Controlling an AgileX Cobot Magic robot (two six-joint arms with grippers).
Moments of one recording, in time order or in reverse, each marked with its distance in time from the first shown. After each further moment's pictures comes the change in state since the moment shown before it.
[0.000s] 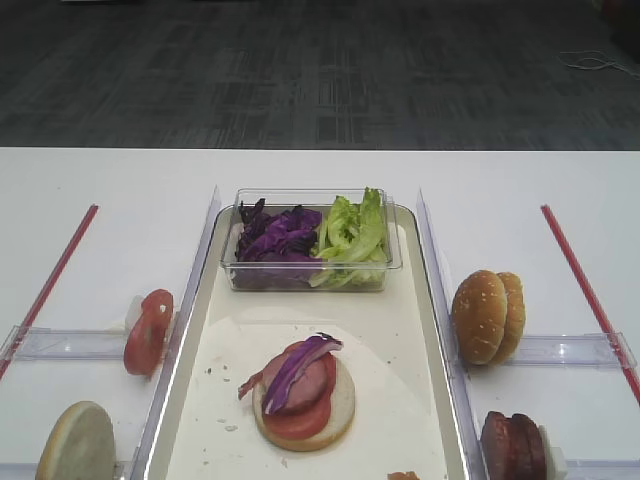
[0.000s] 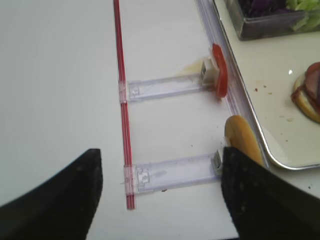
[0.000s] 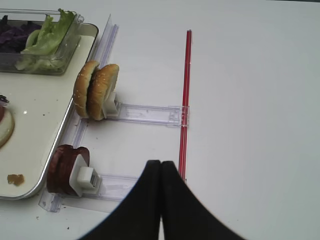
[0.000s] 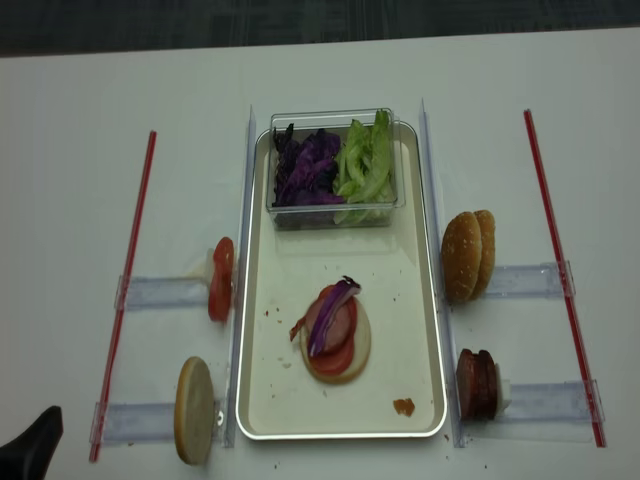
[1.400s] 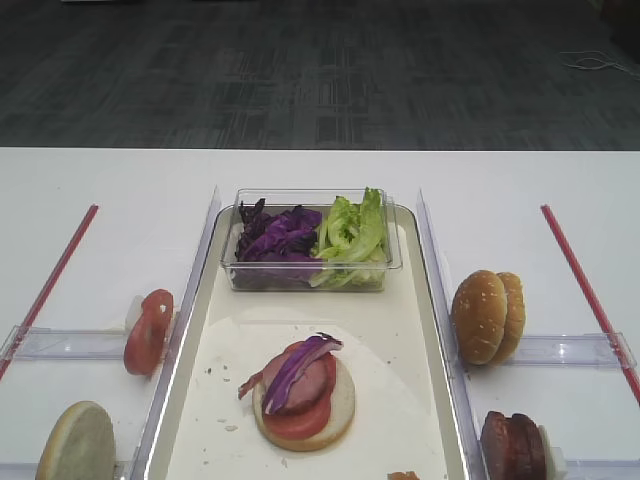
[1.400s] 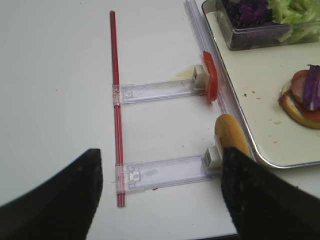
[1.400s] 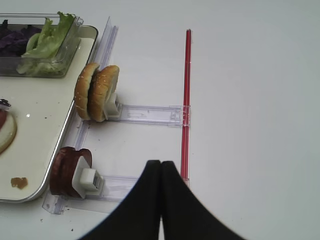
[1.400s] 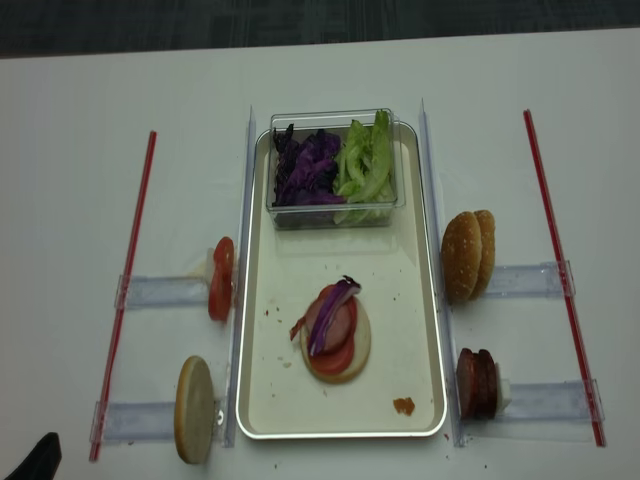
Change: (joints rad) left arm 0.000 -0.123 0.020 -0.019 0.052 -0.021; right arm 0.000 0.000 0.000 0.000 0.000 0.026
